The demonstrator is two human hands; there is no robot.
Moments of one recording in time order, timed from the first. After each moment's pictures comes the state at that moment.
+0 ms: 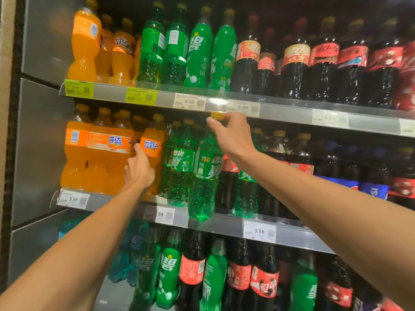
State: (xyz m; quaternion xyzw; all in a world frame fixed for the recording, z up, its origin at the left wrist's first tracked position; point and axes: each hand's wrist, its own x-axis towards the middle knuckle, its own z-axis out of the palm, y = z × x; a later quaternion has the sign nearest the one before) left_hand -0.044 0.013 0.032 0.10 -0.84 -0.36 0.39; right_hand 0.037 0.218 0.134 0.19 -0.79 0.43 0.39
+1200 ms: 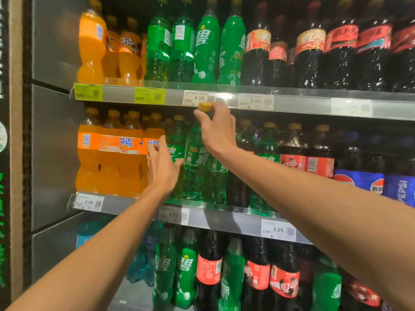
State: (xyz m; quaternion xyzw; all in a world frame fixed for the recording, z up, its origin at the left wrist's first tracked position) left_hand -0.026 0.043 0.044 0.01 -0.81 -0.37 0.46; right_hand 0.014 0.164 0.129 0.21 -0.75 0.46 0.42
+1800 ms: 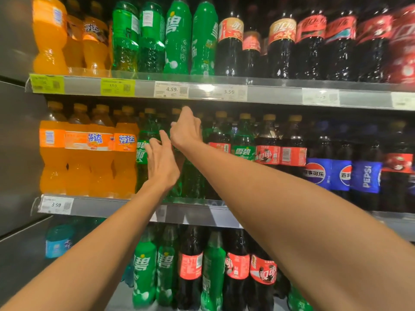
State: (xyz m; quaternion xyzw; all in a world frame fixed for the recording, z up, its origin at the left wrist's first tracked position) left_hand -0.030 0.093 0.043 -0.02 -0.86 -0.29 0.41; right_hand -0.002 0.153 0.118 0.13 -0.83 0.43 0.34
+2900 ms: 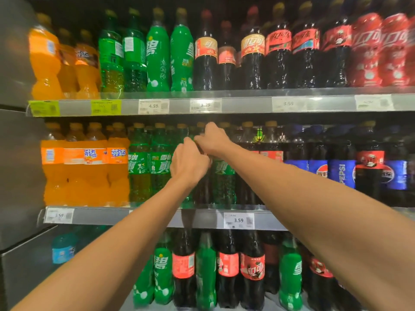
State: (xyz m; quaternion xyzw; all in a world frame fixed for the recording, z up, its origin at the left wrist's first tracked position) left_hand 0.028 0.186 0.086 -0.03 -0.86 -0.36 0.37; right_hand 0.001 0.267 0.135 0.10 -0.91 0.30 0.28
